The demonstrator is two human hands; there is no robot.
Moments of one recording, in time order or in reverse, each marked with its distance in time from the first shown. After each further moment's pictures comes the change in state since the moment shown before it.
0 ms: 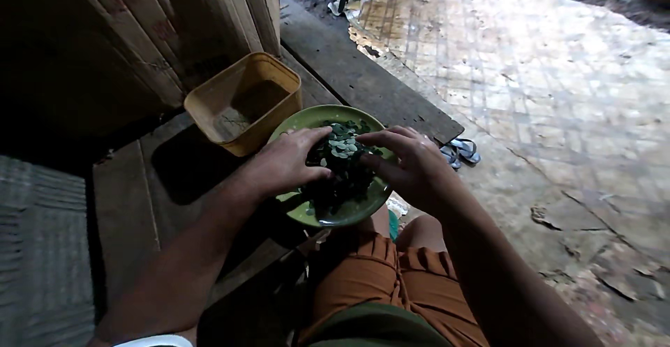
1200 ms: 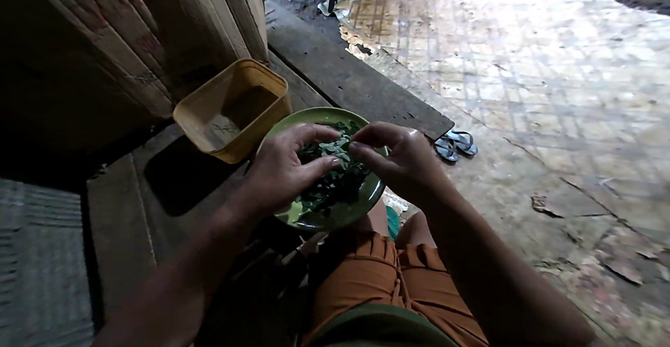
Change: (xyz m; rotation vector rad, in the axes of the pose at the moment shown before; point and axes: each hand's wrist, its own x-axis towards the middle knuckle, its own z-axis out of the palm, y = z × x) left_hand -0.010 0.024 0.005 -0.361 0.361 0.226; right_hand 0.007 -0.005 0.002 0.261 0.110 0.027
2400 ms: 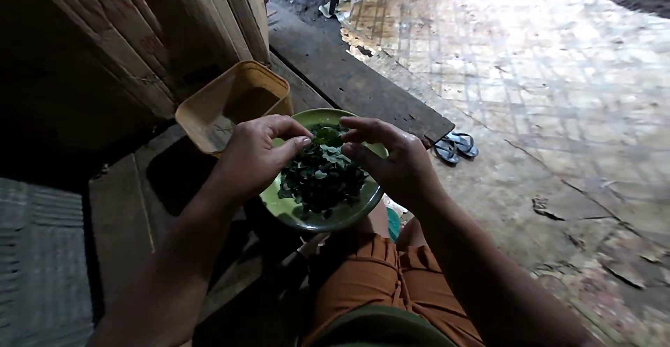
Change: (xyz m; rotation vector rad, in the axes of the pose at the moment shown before) left_hand 0.002 0.000 -0.033 0.167 0.040 -0.101; right_hand 0.000 -0.003 0.010 0.087 0.044 -0.088
